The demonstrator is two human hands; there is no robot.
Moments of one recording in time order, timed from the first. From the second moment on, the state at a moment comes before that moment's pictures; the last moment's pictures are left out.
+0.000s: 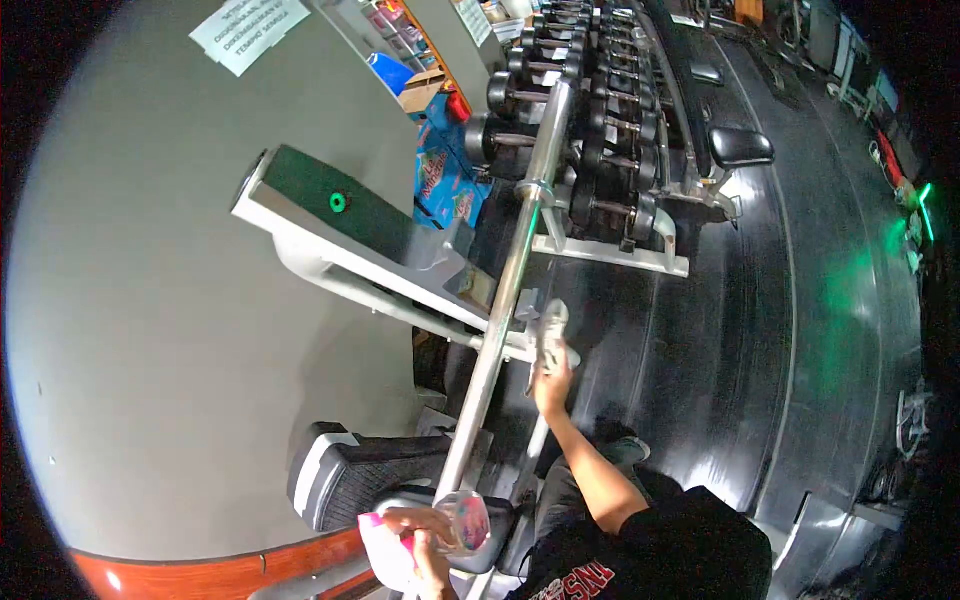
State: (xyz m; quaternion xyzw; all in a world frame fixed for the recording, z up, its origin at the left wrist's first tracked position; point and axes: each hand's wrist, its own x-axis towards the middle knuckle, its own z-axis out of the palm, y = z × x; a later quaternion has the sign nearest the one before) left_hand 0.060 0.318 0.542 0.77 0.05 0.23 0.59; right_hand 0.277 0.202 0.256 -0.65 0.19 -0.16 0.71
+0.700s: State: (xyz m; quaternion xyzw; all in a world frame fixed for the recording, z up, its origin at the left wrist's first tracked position) left_hand 0.070 0.337 0.551 0.79 0.11 0.29 0.53; right_hand 0.296 0.205 0.276 -0.73 0.03 -0.27 0.63
